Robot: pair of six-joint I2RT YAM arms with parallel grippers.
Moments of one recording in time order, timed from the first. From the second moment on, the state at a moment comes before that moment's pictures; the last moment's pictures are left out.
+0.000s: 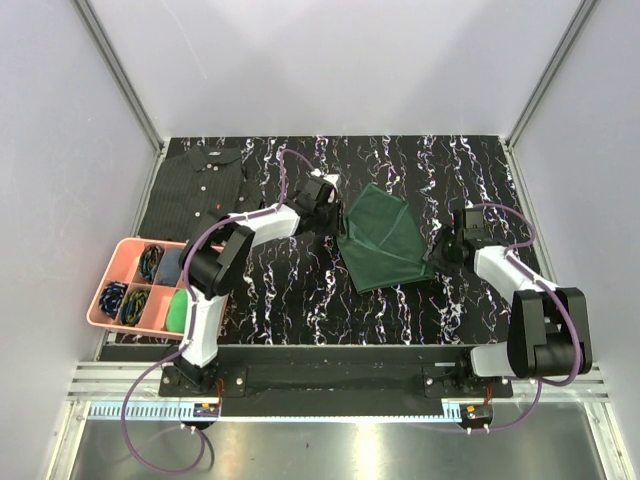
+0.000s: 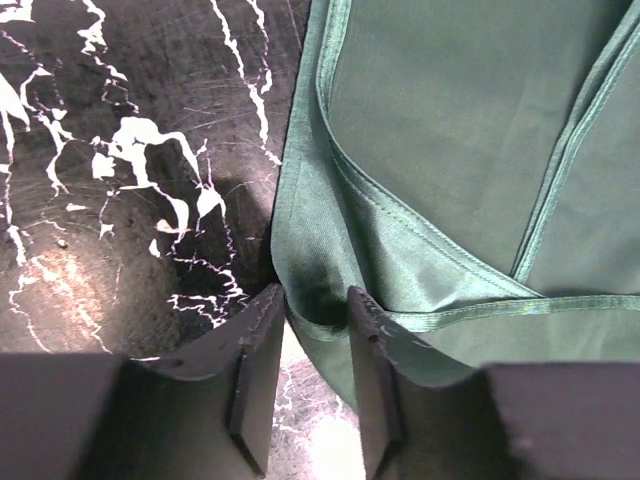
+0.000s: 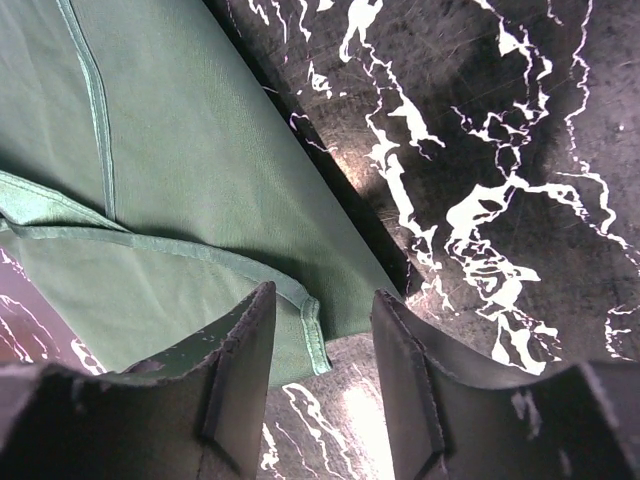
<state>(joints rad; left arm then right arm) -0.60 2.09 1.41 -0.14 0.13 -0.47 0.06 1.38 0.71 -0.34 -0.10 0.64</state>
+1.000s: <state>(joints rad) -0.63 2.07 1.41 -0.11 0.15 -0.49 0.06 1.40 0.68 -0.26 -0.14 0.64</state>
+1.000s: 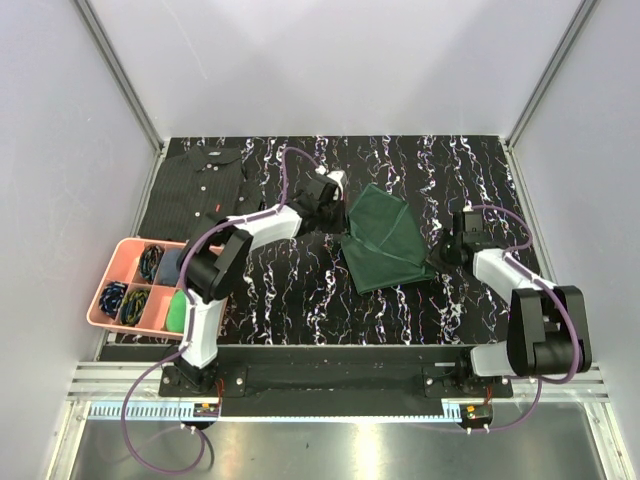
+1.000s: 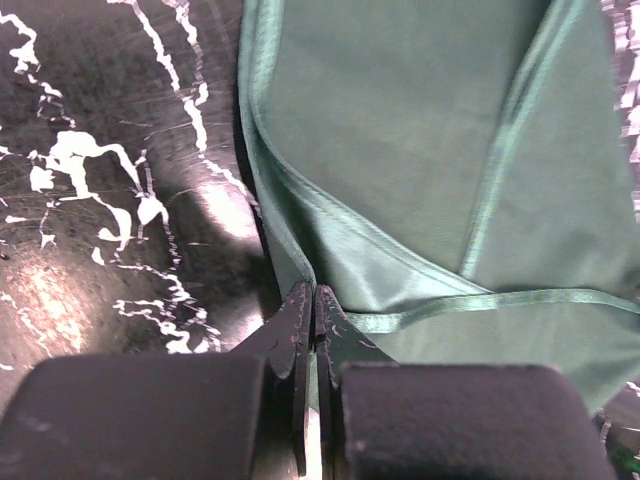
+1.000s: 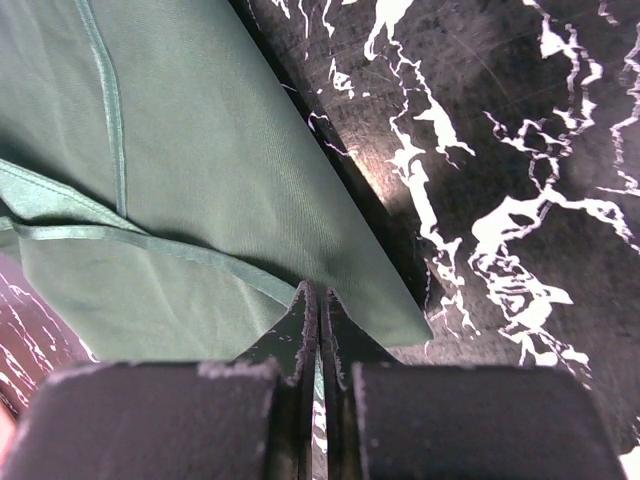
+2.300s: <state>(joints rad) -0.66 2.15 1.57 -0.07 0.09 -0.57 0.06 1.35 0.65 -0.25 -0.01 0.61</state>
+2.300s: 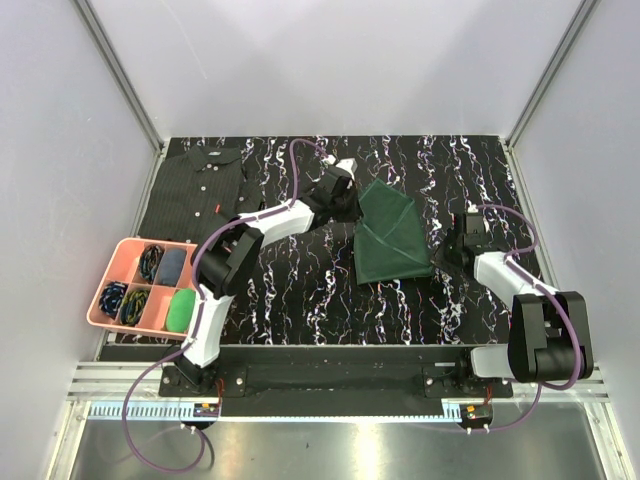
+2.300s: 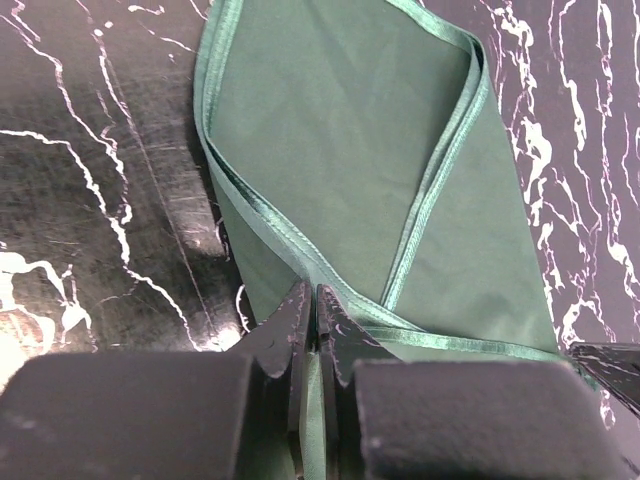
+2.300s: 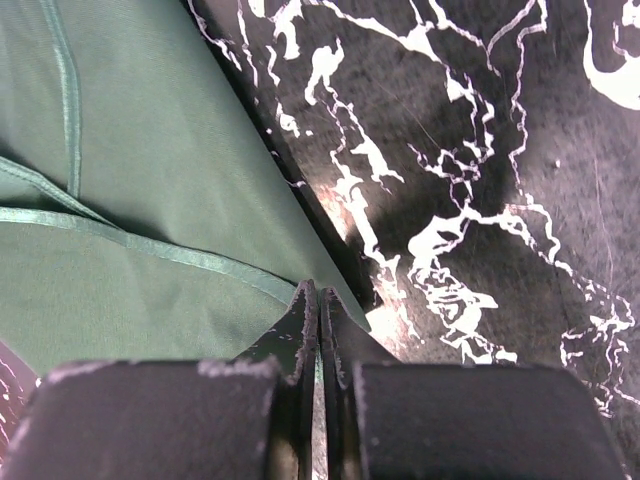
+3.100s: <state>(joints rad) -0.62 2.12 1.54 -0.08 0.05 -0.56 0.06 1.40 0.69 -0.23 0.01 0.60</state>
